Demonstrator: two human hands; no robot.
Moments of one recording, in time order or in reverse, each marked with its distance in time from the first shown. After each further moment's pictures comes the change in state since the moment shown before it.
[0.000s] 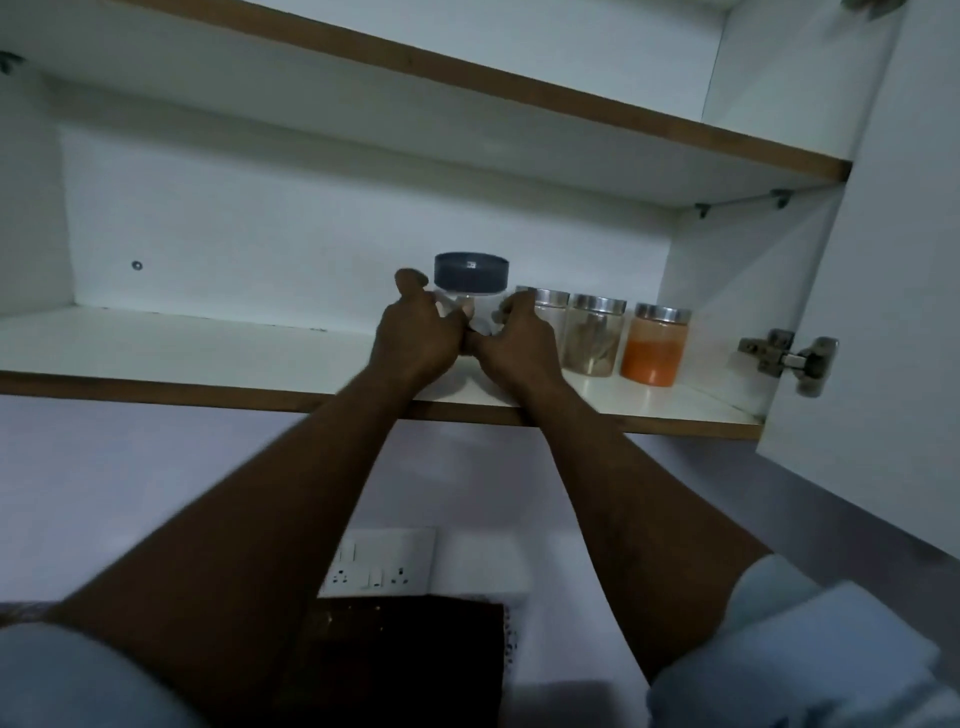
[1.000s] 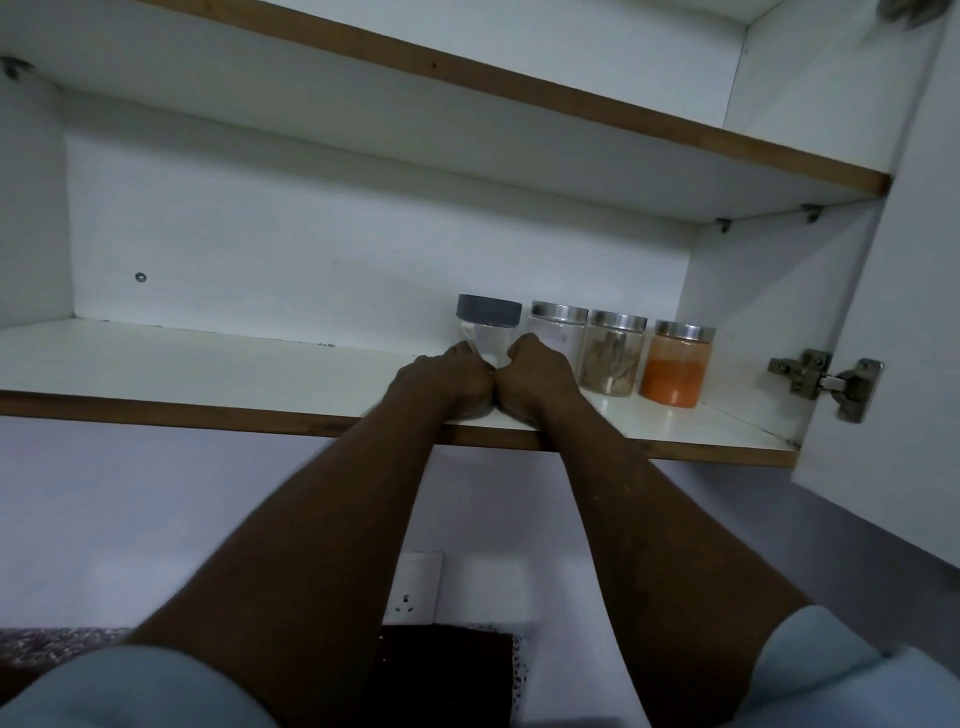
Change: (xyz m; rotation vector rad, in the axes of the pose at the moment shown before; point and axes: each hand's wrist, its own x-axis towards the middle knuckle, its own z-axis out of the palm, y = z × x) left_hand 0.036 -0.032 0.035 0.457 -0.490 -0.097; right_hand 0.017 0.021 0.012 -0.252 -0.107 -0.050
